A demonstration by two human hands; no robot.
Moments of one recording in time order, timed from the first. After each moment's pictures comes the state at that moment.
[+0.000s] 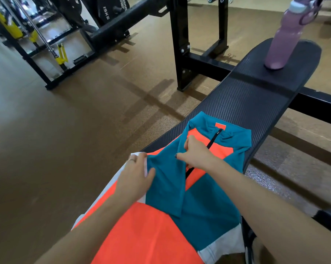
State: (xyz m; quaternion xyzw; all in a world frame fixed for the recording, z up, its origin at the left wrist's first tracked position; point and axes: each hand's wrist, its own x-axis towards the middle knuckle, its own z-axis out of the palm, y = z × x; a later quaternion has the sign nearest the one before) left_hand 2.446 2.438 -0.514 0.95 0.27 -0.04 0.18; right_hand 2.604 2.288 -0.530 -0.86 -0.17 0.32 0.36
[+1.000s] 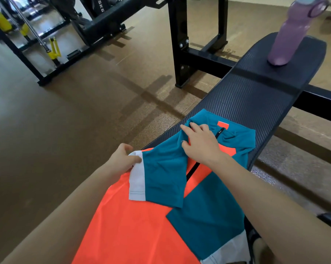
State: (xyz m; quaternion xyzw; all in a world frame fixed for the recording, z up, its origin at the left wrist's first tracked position) left_hand 2.491 2.508 -0.514 0.77 0.45 -0.11 0.44; right_hand 2.637 2.289 -0.546 -0.92 -0.31 0.13 0.17
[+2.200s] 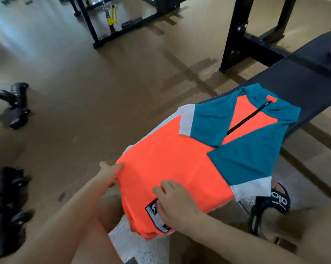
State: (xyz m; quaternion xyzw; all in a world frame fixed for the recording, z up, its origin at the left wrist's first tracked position) left_hand 2.184 2.525 -0.548 0.59 0.69 -0.02 0.42; right_hand 2.280 2.275 -0.538 -0.76 -0.62 0.08 0.20
